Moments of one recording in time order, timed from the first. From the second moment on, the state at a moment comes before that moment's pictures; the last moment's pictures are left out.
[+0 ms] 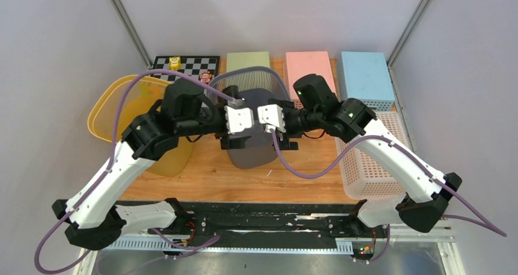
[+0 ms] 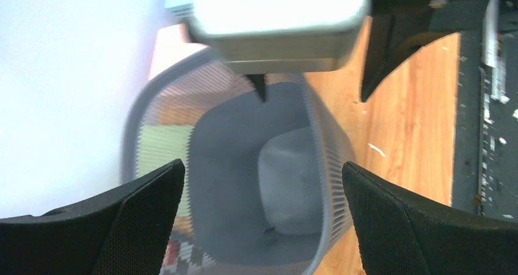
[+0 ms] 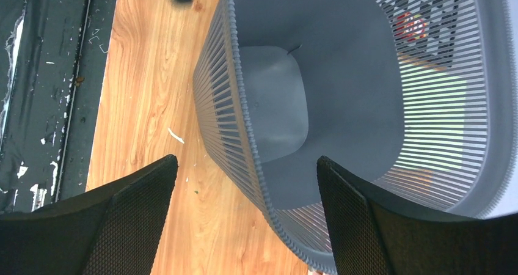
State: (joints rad) left arm -0.82 1.12 1.51 -0.83 0.35 0.71; right arm 0.83 1.31 1.56 -0.92 -0.46 -0.86
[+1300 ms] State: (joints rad) left arm -0.52 0.95 1.48 -0.70 0.18 0.53; right arm 0.93 1.51 1.90 -1.18 -0.37 -0.46
